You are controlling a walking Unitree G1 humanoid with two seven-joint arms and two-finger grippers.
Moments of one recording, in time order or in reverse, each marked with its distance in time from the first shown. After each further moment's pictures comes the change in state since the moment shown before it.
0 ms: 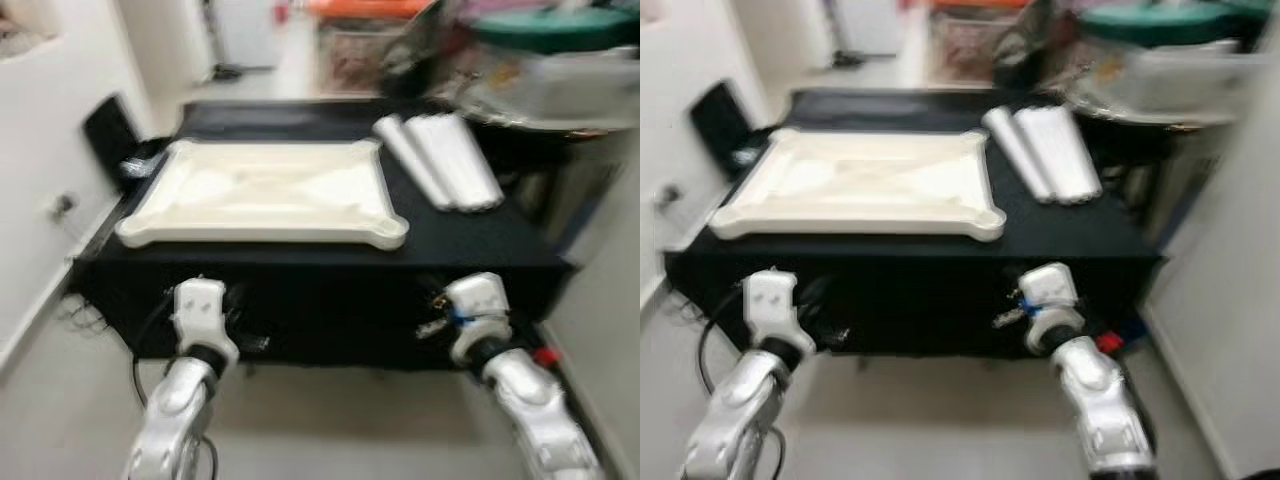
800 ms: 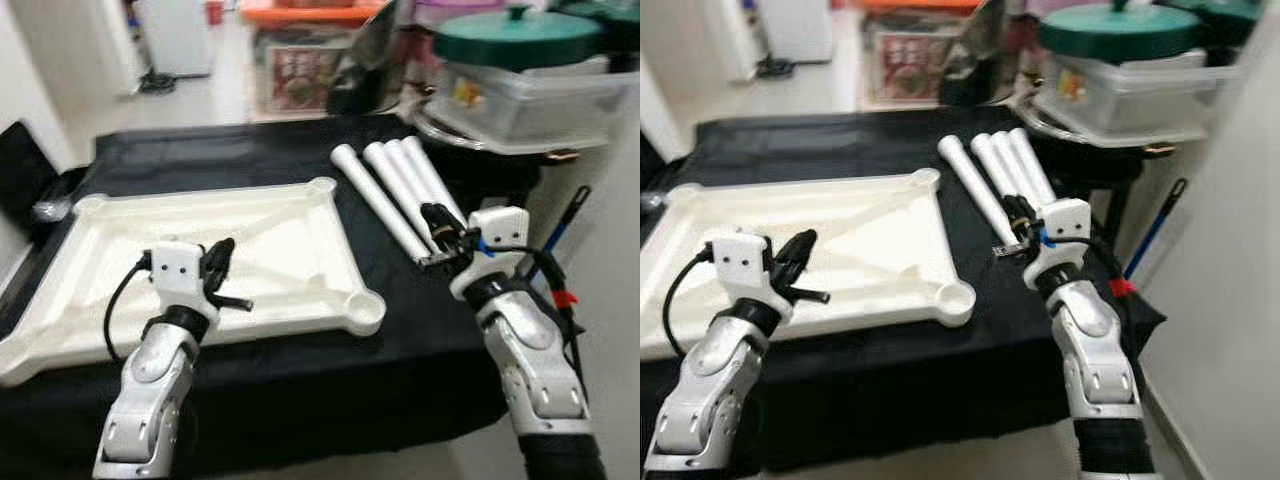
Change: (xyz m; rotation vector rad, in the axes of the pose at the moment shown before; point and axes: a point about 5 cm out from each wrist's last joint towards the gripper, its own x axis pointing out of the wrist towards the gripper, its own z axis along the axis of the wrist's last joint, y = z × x) left arm 0.017 -0.003 0.050 0.001 -0.180 -0.069; right arm 0.024 -0.022 0.059 0.088 -0.168 -0.055
